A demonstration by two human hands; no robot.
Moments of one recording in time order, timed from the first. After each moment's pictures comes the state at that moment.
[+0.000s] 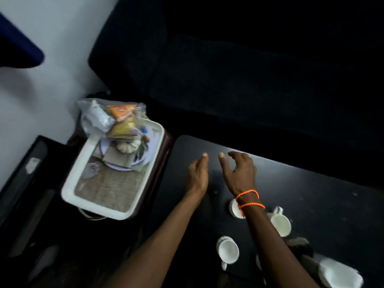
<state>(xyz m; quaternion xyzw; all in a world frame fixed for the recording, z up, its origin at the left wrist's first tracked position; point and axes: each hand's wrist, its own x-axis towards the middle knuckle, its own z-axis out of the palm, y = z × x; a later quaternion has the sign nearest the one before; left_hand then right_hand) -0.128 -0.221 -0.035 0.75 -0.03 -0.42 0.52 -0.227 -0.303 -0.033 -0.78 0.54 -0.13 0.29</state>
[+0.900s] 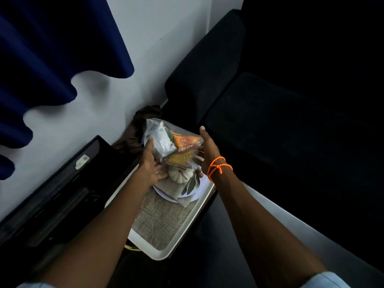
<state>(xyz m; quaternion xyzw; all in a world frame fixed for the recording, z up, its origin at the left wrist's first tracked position) 0.199 -0.124 -0.042 0.58 0.26 -0.42 0.64 0.120 -0.288 -0.019 -0.42 0.49 0.02 0.77</state>
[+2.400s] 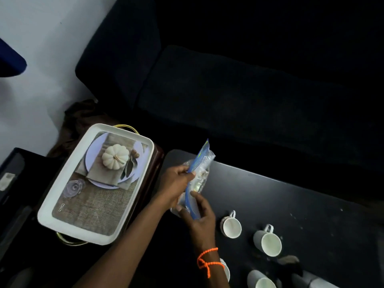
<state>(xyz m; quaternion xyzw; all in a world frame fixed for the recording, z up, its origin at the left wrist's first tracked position) -0.058 -0.232 -0.042 0.74 -0.10 -0.49 0.44 -0.198 -0.197 -0.042 -0.47 0.53 -0.26 0.66</state>
